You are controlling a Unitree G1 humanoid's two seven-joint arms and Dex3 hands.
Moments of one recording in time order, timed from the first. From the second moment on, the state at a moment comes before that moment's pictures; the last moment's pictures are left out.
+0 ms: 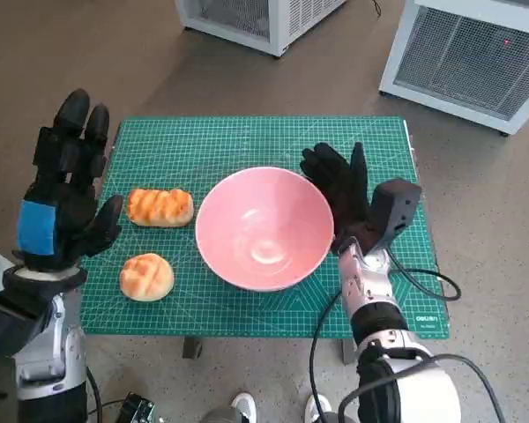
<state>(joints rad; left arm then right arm) -0.25 0.34 0.29 -0.13 -0.24 -0.20 -0.24 -0.96 0.03 -0.34 1.32 0.11 -0.41 0.22</state>
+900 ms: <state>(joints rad) -0.28 0.31 0.24 -0.13 -0.20 -0.20 -0.20 -1.00 -0.06 -0.35 1.11 0.28 -0.77 0.74</state>
